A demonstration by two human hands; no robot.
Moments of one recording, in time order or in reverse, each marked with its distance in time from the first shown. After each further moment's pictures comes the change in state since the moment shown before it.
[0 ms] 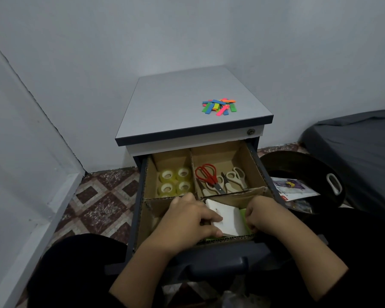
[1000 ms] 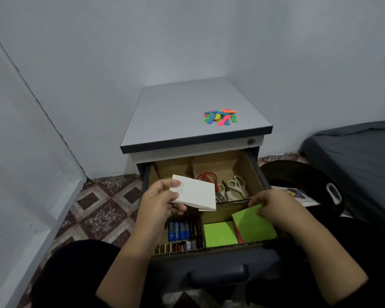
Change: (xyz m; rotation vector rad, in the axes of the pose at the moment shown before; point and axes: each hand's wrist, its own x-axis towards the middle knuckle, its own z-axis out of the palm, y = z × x) left_hand -0.008 -0.015 -0.031 -1.274 0.526 -0.404; right_hand -0.017 0.011 -0.033 0.035 0.222 -0.128
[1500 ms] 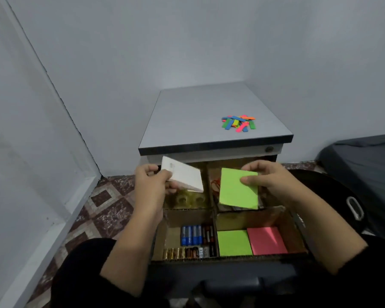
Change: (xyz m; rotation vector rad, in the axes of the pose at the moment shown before) left_hand 0.034 0.032 -0.019 -0.014 0.308 0.061; right_hand 0.034 -0.044 -0.030 0.801 -0.082 -0.274
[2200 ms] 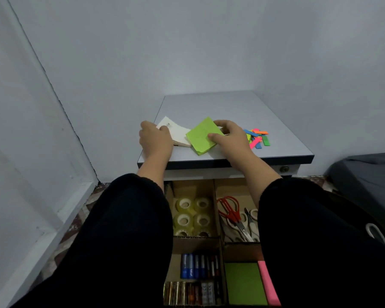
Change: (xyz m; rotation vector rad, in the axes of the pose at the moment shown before) left_hand 0.173 0.043 0.063 0.483 0.269 0.319; right_hand 0.154 -0.069 0.061 0.017 0.270 -0.279
